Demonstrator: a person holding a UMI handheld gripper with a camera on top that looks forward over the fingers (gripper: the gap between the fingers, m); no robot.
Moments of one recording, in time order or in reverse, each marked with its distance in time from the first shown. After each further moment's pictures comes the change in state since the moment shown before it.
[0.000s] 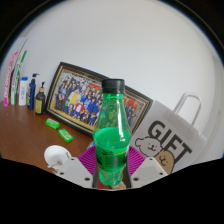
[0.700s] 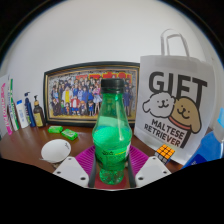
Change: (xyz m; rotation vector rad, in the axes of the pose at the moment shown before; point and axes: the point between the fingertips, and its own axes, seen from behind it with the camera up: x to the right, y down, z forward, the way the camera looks) arm -0.028 0.099 0.041 -0.018 -0.110 0.408
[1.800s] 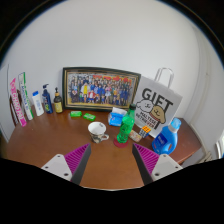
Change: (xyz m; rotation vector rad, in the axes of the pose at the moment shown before) arm -0.109 -0.046 -0.275 -0.249 0.160 -0.074
